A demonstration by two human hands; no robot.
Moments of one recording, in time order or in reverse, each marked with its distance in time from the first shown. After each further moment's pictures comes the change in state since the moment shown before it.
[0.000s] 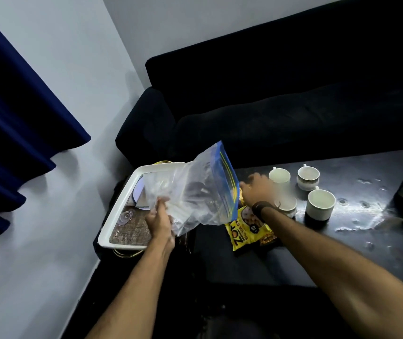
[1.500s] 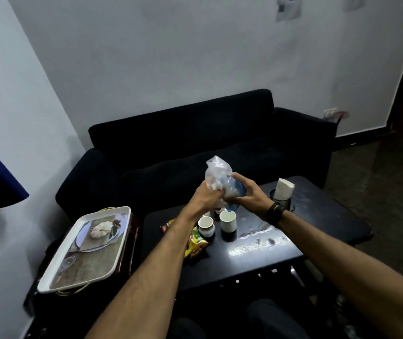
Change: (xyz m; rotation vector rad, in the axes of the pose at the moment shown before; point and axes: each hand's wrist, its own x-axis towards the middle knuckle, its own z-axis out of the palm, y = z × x) left_hand -0.269 0.104 0.157 0.534 -1.076 0.461; right_hand -0.146 0.051 -0.301 0.725 -0.204 -0.413
